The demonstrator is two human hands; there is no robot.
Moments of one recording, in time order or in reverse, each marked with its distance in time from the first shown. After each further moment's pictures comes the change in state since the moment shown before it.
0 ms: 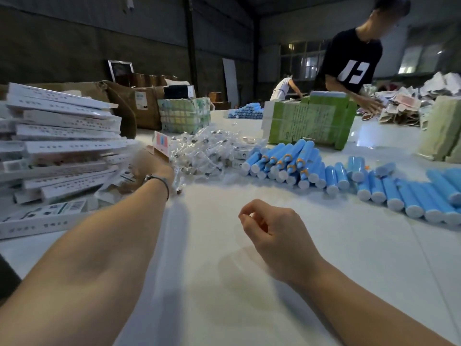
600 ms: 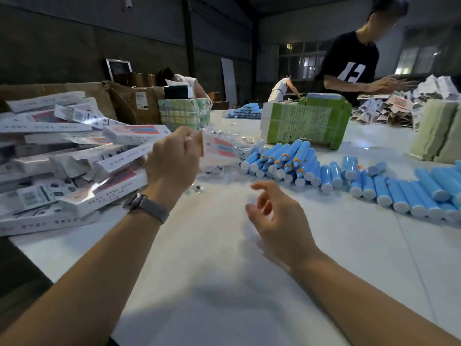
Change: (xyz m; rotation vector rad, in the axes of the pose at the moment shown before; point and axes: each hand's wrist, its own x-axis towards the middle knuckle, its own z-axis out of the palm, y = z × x) left_hand -0.115 0.029 -0.081 -0.062 0.119 0.822; right_hand 0.002 0.000 -0.001 0.000 0.146 0.088
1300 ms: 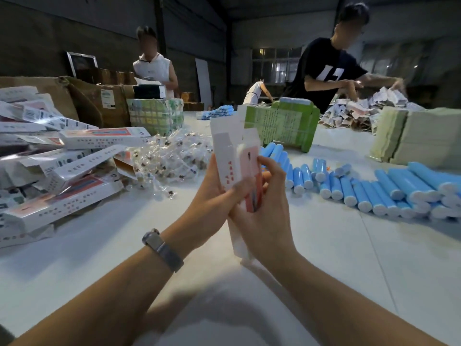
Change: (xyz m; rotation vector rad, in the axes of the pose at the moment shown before) left_hand -0.067 0.061 0.035 -1.390 -0.694 -0.128; right_hand 0.008 -0.015 -0.008 0.201 0.225 0.028
